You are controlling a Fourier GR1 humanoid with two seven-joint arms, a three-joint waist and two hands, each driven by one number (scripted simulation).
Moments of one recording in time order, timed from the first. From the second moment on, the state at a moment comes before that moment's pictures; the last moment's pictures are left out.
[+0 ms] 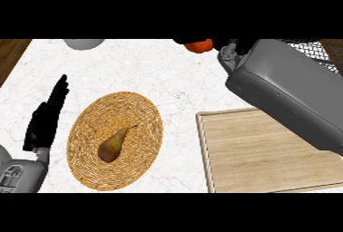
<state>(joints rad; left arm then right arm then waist) -0.18 0.41 -0.10 -1.39 0.00 0.23 0.05 -1.30 -0.48 0.80 -1.18 0.48 -0.51 1.18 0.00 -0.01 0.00</state>
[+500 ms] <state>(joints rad) -0.17 0.40 -0.09 -1.42 -0.01 0.22 0.05 -1.28 -0.58 0.66 -1.14 0.39 -0.38 1.04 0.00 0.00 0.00</state>
